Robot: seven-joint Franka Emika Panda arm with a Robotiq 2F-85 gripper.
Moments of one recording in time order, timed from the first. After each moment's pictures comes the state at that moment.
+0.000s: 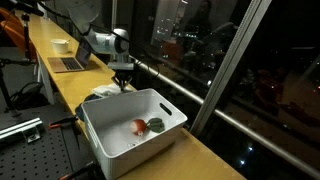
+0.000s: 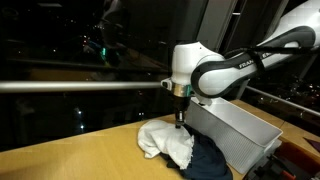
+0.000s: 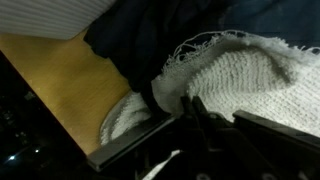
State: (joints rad) arm 0.33 0.78 0.14 -1.53 -0.44 2.17 -0.30
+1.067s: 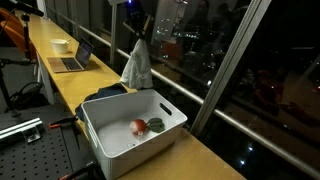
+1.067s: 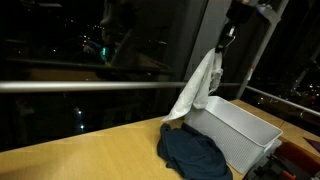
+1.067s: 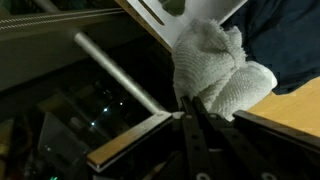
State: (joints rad) arm 0.19 0.08 0.13 -1.81 -0.43 2.17 -0.30
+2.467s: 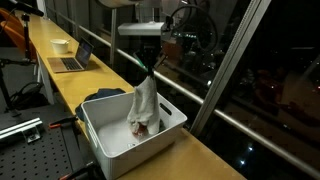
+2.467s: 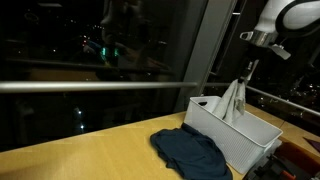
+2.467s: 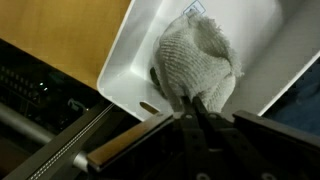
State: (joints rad) arm 0.00 0.07 0.01 -2.03 -0.27 2.23 -0.41
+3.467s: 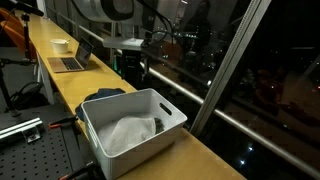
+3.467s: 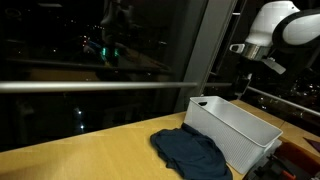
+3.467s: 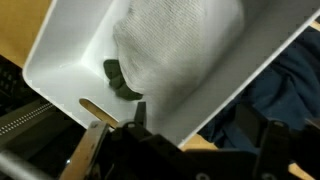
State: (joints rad) arm 0.06 0.09 0.08 -2.15 -0.26 2.30 -0.40
